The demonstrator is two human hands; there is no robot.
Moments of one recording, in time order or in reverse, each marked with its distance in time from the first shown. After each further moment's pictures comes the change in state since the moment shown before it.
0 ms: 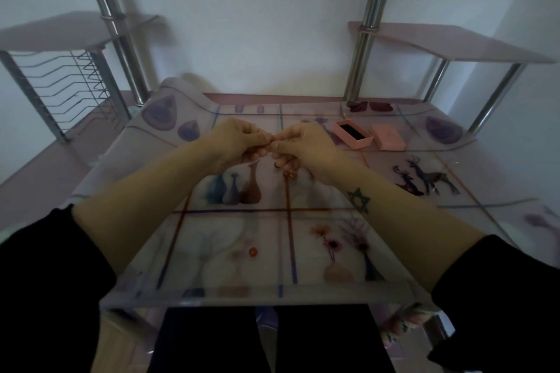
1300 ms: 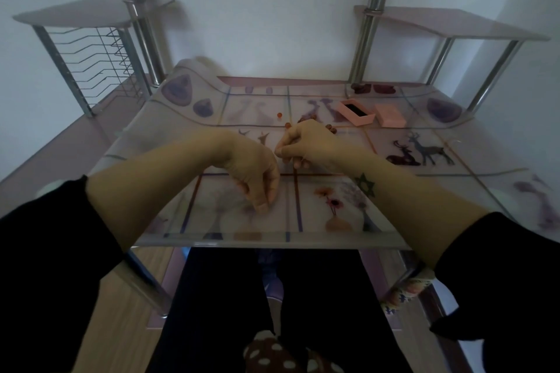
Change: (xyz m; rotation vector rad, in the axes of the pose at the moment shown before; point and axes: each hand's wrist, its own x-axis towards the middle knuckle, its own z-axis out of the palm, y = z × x) left_hand -0.065 0.001 0.020 0.990 -0.754 -0.232; right_hand -0.040 0.006 0.010 -0.434 -0.154 0.008
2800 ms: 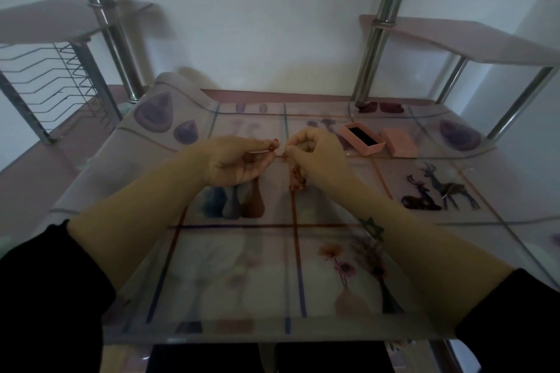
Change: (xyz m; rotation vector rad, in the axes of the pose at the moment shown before) left_hand 0.064 -0.050 -0.057 -1.634 0.294 0.223; right_hand 0.045 0.017 -0.009 0.122 0.455 -0.080
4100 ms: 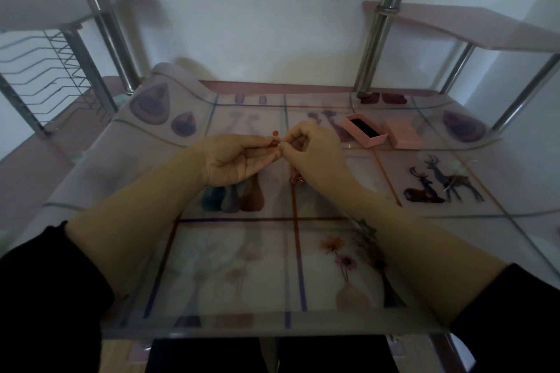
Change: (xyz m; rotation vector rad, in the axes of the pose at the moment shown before) left_hand -0.003 -0.009 0.001 -0.121 -0.031 0.015; right_hand -0.005 0.000 0.007 -0.191 0.055 -0.178
